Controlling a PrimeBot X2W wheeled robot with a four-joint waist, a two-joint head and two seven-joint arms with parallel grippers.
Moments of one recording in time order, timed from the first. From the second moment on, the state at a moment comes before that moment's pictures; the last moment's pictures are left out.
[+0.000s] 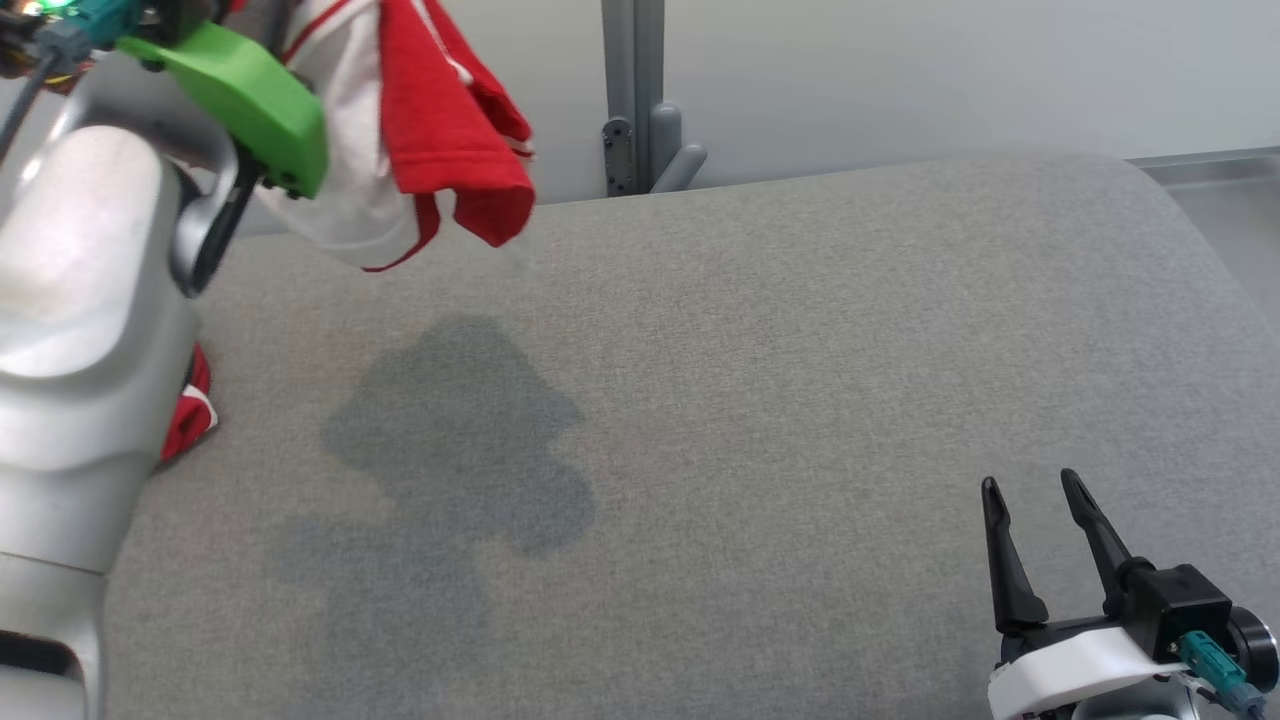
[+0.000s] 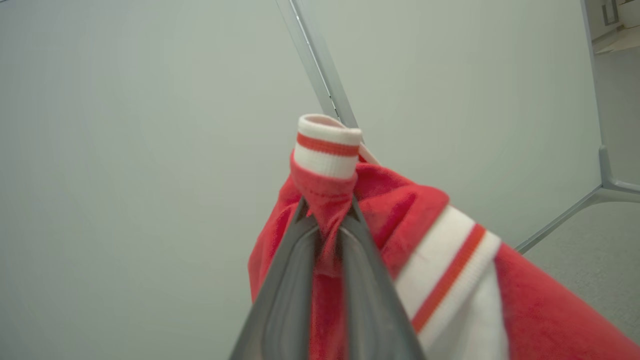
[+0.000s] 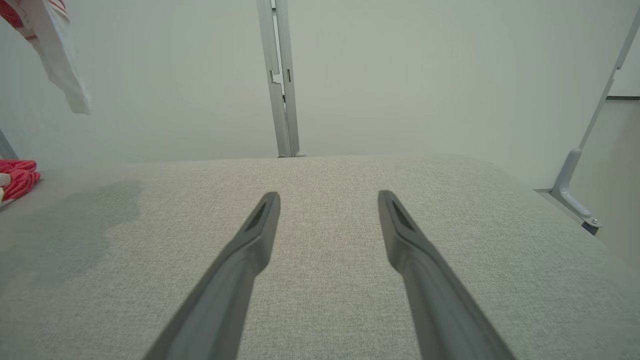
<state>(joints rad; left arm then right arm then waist) -1.10 0.41 -0.59 0.65 -0.42 -0.13 -0.09 0.07 -0.05 -0.02 0.08 0.08 0.13 -0.26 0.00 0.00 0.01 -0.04</state>
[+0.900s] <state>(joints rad) -0.66 0.08 -0.66 0.94 -0.55 -0.01 -0.26 0.05 -0.05 0.02 0.08 0.09 0.13 -0.26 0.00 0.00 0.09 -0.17</state>
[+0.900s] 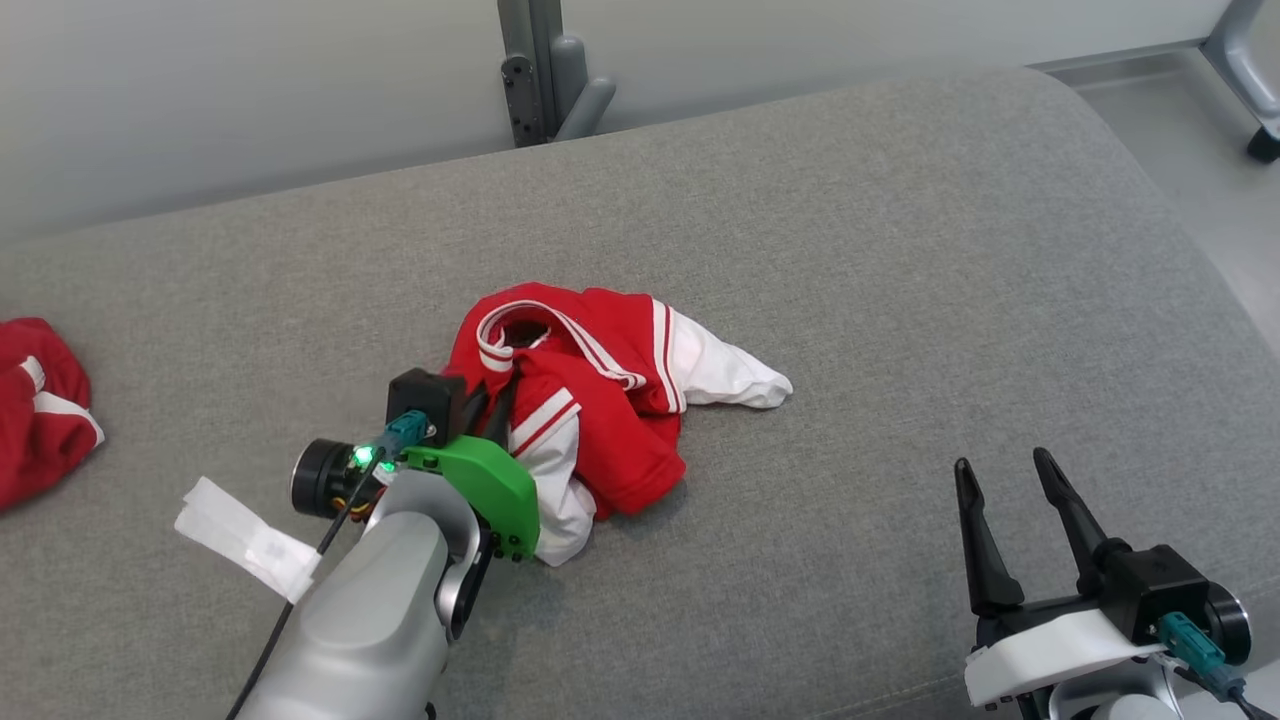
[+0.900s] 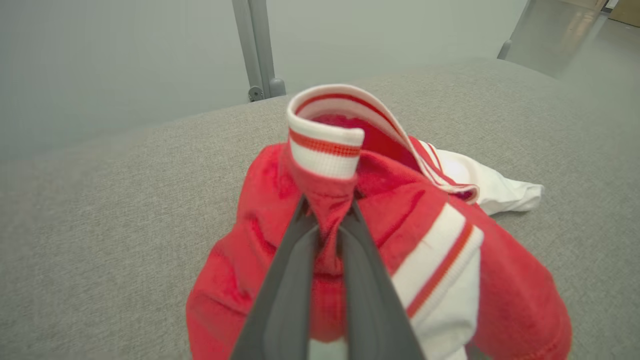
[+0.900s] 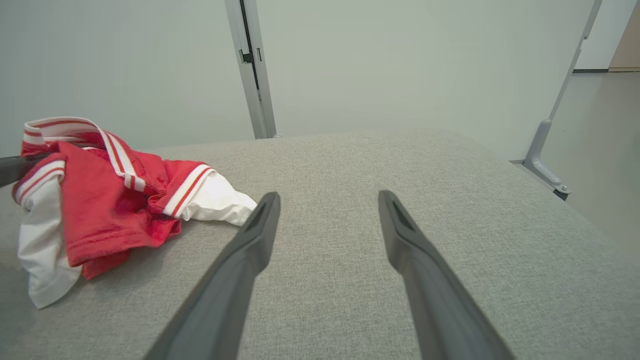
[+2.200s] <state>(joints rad) -0.06 0.06 -0.17 0.34 -0.30 -0.02 -0.26 0.11 -0.05 -0.01 0.08 0.07 0.13 -0.26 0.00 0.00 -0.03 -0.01</state>
